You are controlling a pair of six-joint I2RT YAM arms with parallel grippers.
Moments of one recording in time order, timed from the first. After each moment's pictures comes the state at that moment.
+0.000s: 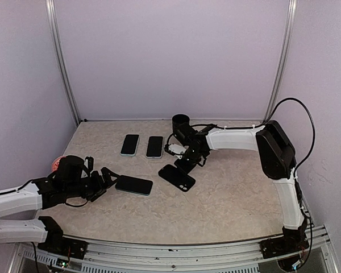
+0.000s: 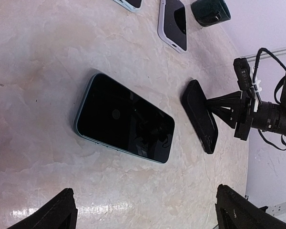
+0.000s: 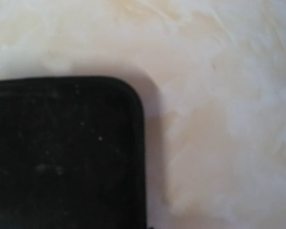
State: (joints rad) left arm -0.60 0.89 0.36 -0.09 0.07 -0.99; right arm 0.78 2.24 1.73 -0.63 -0.04 -0.10
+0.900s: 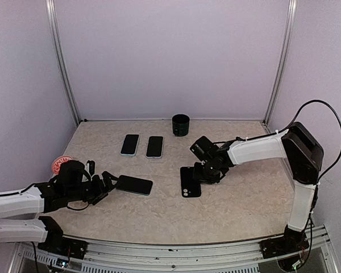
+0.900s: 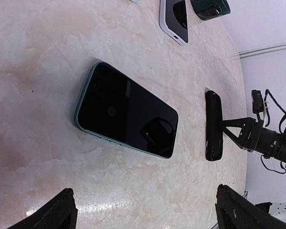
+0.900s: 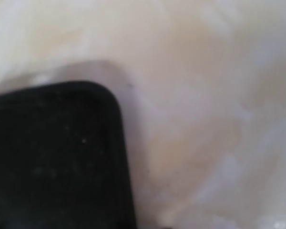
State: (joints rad) left arm -0.60 0.91 0.29 0.00 0.10 -0.99; right arm 0.80 1.93 1.22 -0.43 0.14 0.87
